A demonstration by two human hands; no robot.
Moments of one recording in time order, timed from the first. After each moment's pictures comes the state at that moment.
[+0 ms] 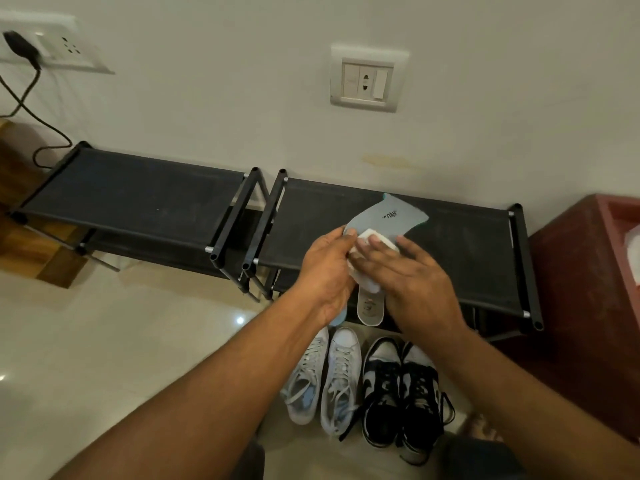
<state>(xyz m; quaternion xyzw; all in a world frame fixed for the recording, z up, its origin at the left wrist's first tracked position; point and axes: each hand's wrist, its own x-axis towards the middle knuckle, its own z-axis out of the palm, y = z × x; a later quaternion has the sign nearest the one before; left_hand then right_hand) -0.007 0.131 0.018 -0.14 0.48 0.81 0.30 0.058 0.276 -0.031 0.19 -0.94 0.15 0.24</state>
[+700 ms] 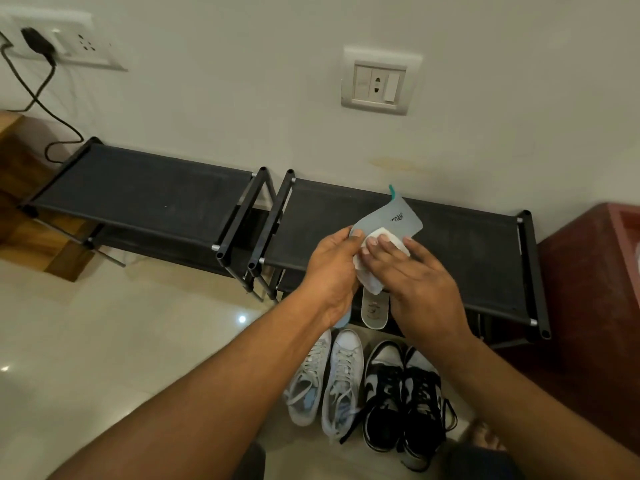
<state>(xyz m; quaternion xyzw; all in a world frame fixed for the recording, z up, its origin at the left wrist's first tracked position) -0.007 0.128 0.018 -0.12 0.50 0.81 0.29 0.055 0.278 -0.029 0.15 -0.95 0.14 0.24</state>
